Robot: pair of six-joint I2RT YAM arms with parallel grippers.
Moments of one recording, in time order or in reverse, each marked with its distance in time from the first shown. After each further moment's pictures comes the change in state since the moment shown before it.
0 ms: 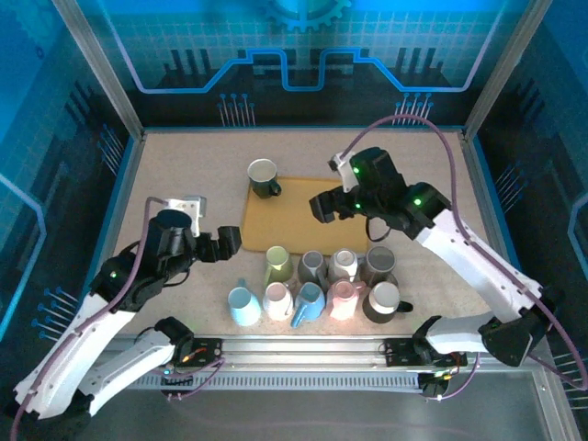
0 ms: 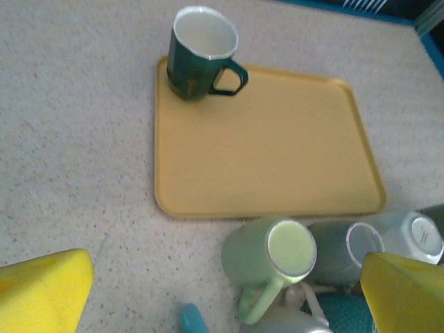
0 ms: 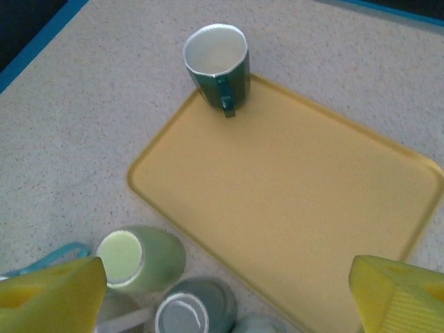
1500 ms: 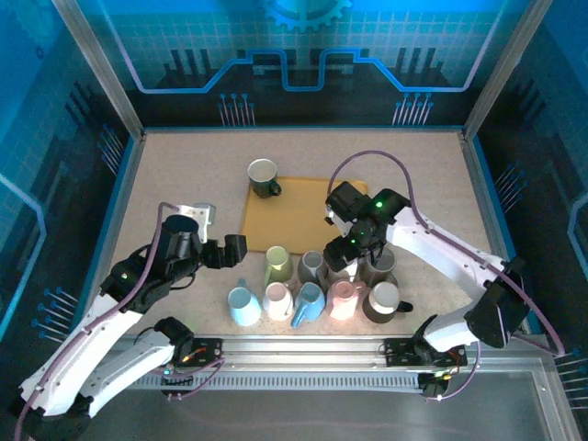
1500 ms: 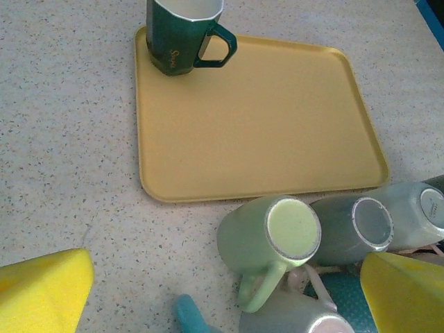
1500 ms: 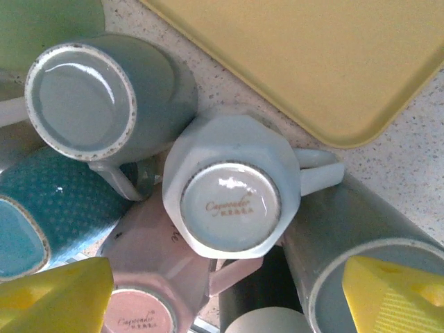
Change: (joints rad) left arm 0.000 -0.035 -0.111 0.076 0.047 0.031; right arm 0.063 0.166 -0.110 -0.385 0.005 -0.018
